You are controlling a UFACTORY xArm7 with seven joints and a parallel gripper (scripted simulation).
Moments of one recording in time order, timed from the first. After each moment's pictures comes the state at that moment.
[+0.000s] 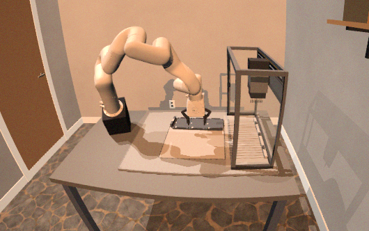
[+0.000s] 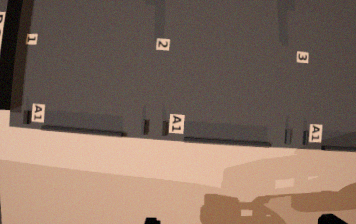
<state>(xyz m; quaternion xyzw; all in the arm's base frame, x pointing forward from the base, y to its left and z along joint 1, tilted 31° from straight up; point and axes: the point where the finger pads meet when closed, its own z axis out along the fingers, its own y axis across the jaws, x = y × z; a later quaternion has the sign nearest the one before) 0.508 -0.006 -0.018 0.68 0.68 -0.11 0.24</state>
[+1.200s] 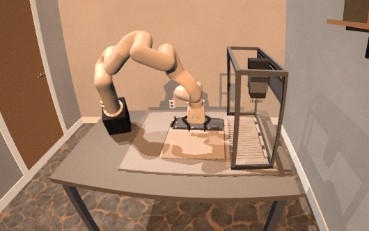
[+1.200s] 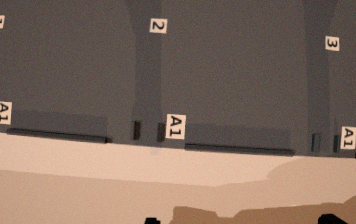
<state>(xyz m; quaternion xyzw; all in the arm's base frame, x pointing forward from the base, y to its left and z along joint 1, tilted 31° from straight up) 0.516 -0.027 -0.056 0.68 0.68 -0.11 0.24</state>
